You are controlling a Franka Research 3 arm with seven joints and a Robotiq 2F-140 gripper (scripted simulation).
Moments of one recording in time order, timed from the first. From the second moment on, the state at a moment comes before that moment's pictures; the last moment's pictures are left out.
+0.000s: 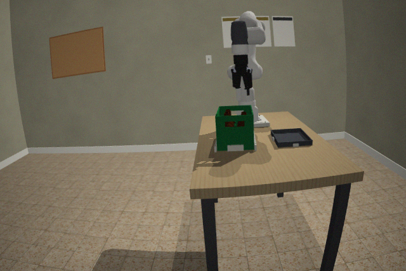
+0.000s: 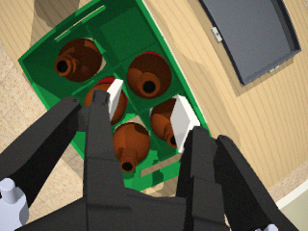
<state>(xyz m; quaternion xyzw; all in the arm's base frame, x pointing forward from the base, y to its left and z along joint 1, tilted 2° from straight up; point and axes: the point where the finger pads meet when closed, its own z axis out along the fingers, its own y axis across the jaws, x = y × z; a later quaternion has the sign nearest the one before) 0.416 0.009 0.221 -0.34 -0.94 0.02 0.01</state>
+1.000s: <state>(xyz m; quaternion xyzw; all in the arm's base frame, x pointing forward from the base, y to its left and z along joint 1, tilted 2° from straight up) 0.415 0.009 0.188 -0.34 -0.94 0.01 0.01</state>
